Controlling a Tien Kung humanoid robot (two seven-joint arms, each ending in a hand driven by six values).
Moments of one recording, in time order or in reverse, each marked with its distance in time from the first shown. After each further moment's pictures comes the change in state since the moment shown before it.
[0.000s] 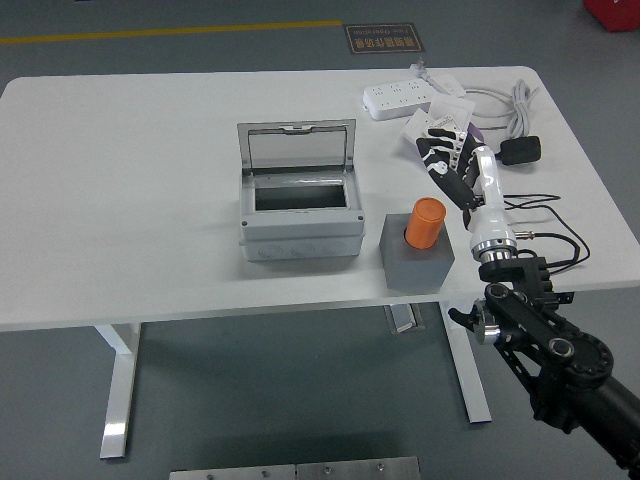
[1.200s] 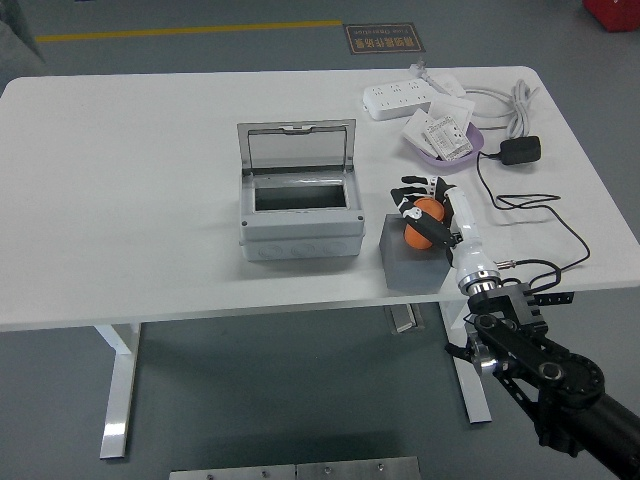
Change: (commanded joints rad) left arm -0.001 -0.006 0.010 0.000 -0.001 -0.004 -0.002; right arm -0.034 -0.016 -0.083 -0.035 -0.019 0.028 -0.021
